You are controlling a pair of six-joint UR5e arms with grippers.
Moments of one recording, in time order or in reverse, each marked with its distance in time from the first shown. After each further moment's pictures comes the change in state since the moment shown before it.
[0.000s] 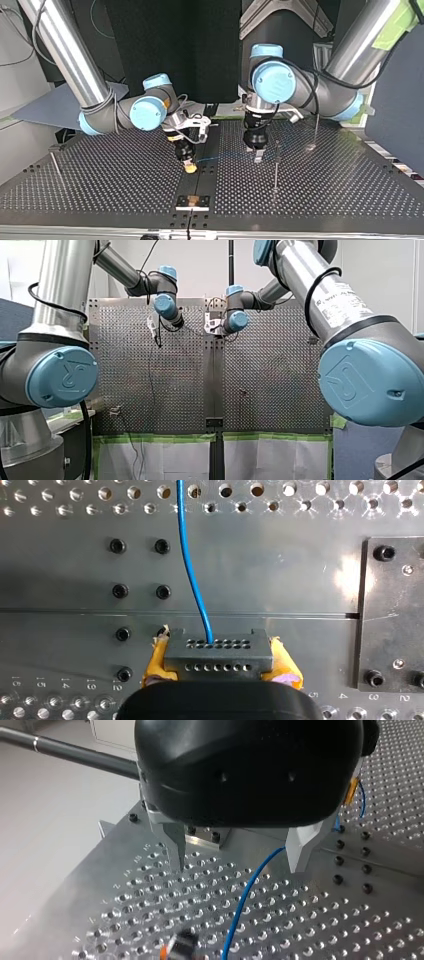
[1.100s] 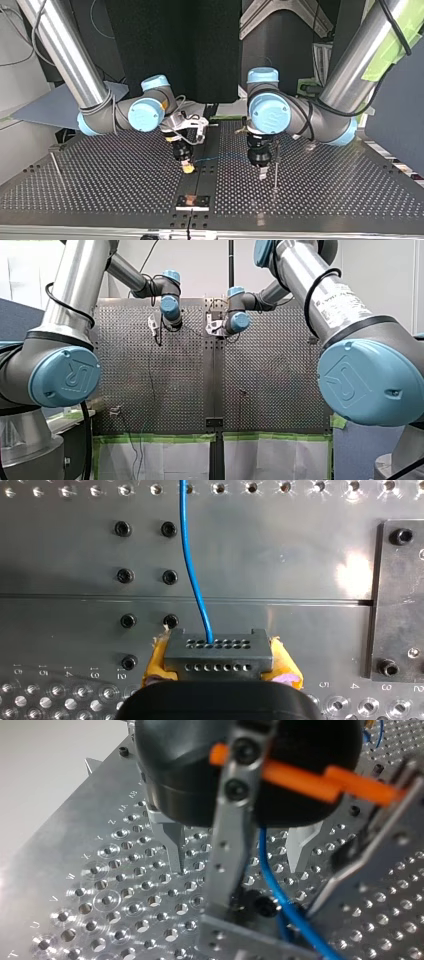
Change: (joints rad) left arm 0.028 -0.116 0.169 -0.083 -0.057 0.042; right arm -0.012 0.006 -0.001 0.000 -0.003 -0.006
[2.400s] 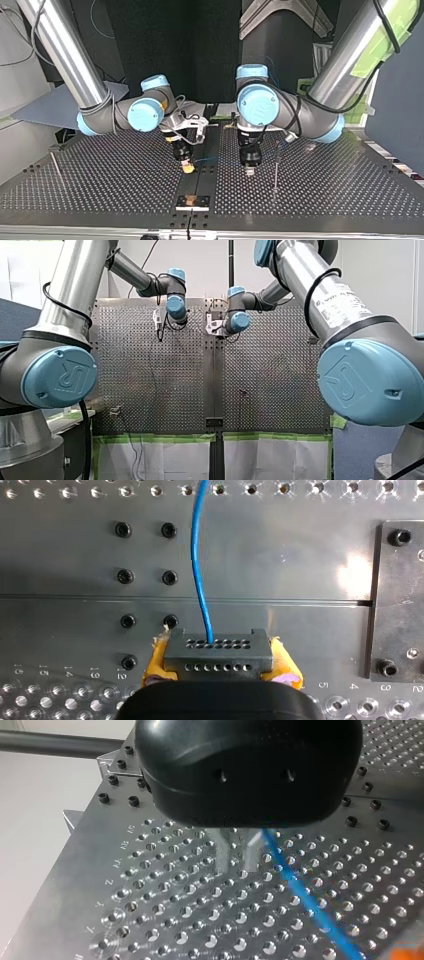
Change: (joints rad) left arm -0.058 0.000 0.003 0.066 -0.045 0.203; right arm 0.000 -0.002 0.001 0.003 -0.003 0.000
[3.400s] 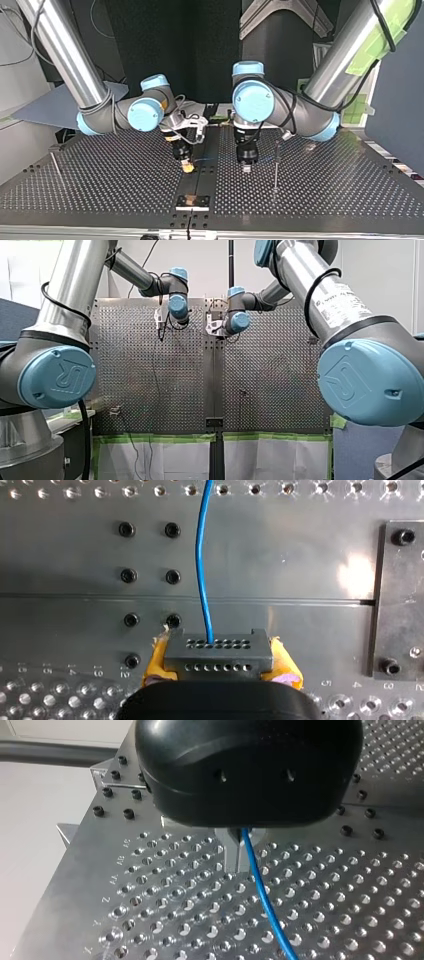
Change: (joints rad) left arm -0.024 0.000 0.000 0.002 -0.022 0.020; right arm -0.003 -0.004 0.010 0.000 0.001 0.000
